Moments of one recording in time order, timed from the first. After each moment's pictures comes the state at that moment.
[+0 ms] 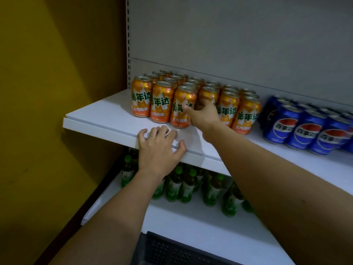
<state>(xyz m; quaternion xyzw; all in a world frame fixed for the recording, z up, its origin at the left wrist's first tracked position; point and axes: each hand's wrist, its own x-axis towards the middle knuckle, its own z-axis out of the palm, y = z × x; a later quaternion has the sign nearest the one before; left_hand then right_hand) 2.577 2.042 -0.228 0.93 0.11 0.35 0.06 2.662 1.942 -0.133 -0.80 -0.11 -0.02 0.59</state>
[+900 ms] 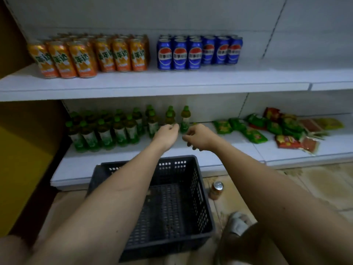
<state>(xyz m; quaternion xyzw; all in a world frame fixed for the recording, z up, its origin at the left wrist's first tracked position) 2.413 1.747 -0.244 0.89 0.05 -0.08 0.46 2.404 1.609 -0.226 -0.94 -0.03 0.12 0.32</state>
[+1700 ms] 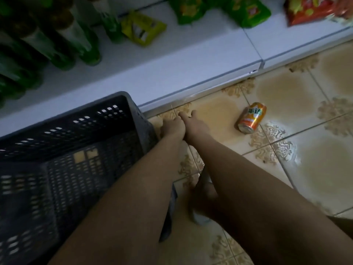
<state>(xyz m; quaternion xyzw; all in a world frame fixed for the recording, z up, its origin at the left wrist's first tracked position) 2.473 1.516 -0.587 0.79 0.32 -0.29 0.44 2.451 1.442 -0.603 -0.93 0.12 0.27 0.22</state>
